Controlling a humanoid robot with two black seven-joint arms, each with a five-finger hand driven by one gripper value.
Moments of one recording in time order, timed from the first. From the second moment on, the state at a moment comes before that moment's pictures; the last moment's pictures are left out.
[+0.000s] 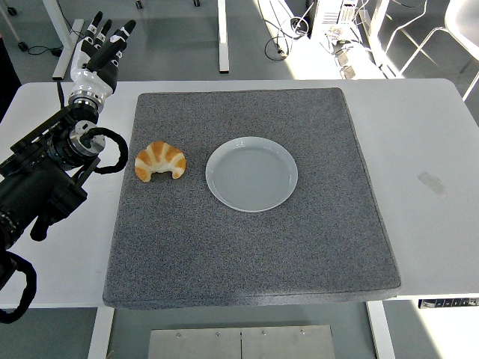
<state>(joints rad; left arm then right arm) -1.01 0.08 -0.73 -0.43 -0.06 -0.01 -0.40 -0.09 0.00 0.07 0.11 -0.06 0.01 0.35</state>
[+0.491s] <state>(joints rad) -1.01 0.09 -0.73 -0.42 -0.06 -0.01 -0.40 -0.09 0.00 0.07 0.11 -0.06 0.01 0.35</state>
